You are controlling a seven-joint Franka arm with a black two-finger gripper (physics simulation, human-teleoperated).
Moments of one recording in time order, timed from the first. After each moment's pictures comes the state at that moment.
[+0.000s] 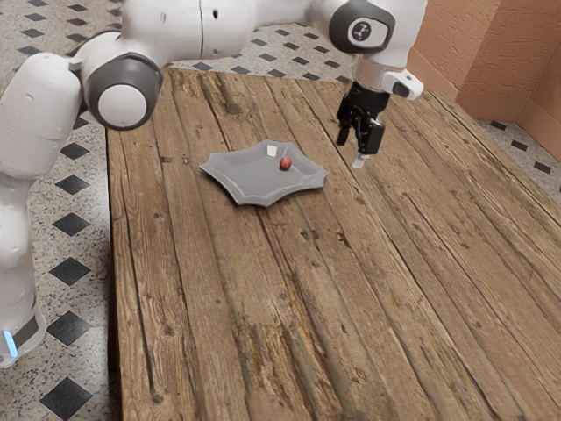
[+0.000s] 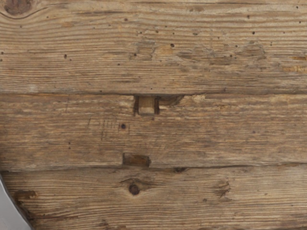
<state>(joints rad) 0.13 0.42 -0.09 -1.04 -0.05 1.40 0.03</state>
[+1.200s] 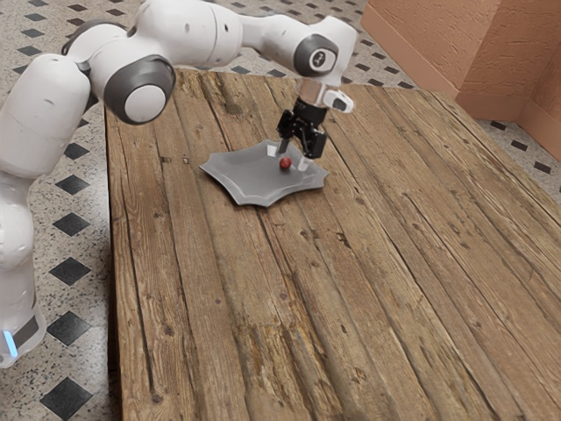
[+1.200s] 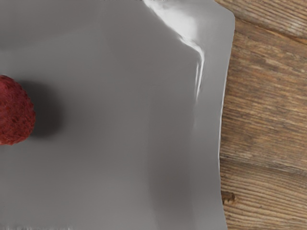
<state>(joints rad) 0.22 0.45 0.16 -1.31 -0.17 1.53 0.10</state>
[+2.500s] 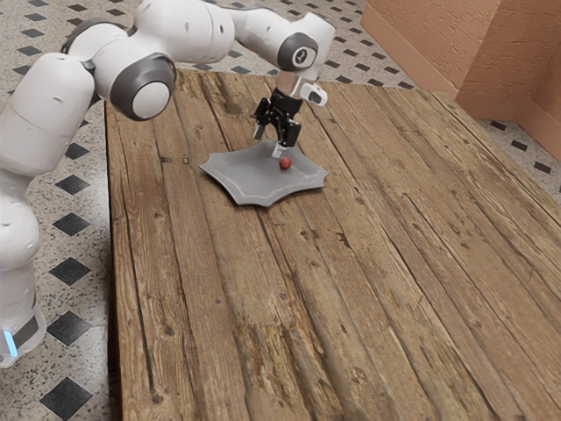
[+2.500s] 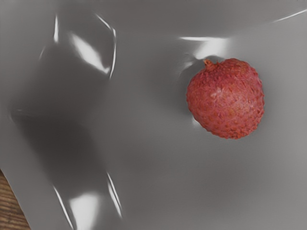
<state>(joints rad) 0.33 0.49 0.16 -1.30 -0.07 1.53 0.19</state>
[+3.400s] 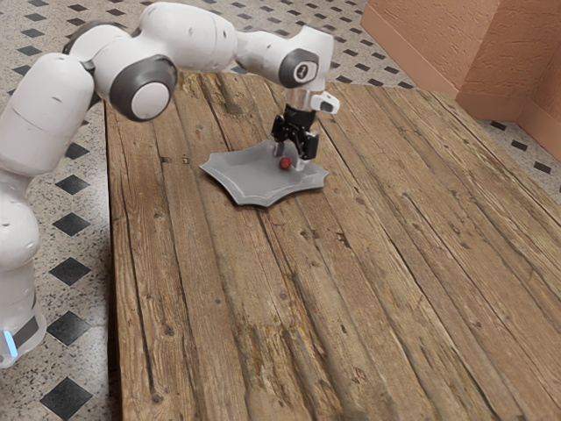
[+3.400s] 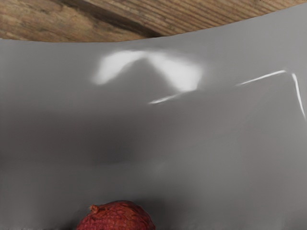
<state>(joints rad) 0.32 0.49 0.13 -1.39 -0.20 1.78 0.13</state>
